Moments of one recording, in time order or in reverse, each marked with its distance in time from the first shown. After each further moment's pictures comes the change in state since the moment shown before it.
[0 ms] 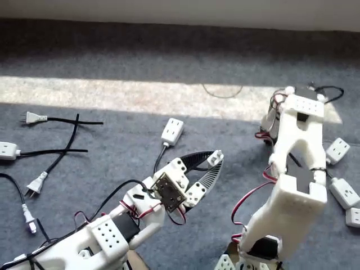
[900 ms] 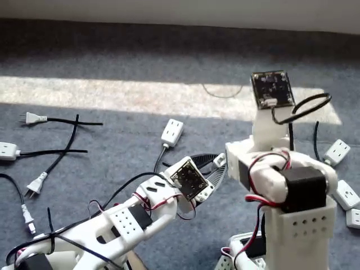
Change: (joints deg) left arm 0.3 18.9 -7.7 -0.4 -0.2; right arm -24.2 -70.4 24.6 16.3 24.4
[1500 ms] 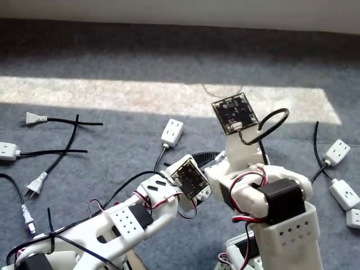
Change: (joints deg) left arm -0.1 0.4 -1.4 0.0 0.0; right arm -10.4 -6.3 14.7 -4.4 2.3
